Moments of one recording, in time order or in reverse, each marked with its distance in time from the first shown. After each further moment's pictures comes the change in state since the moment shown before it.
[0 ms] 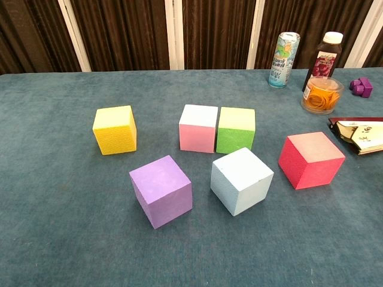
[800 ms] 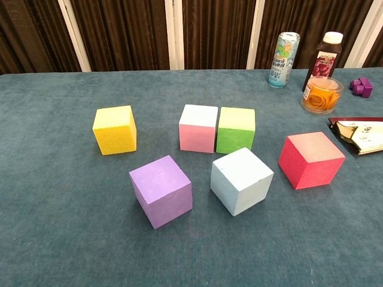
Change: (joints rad) left arm -0.286 0.144 -0.081 -0.413 -0.364 -0.394 0.365; right arm -0.244 -0.044 -0.208 0.243 -0.377 0.195 0.034
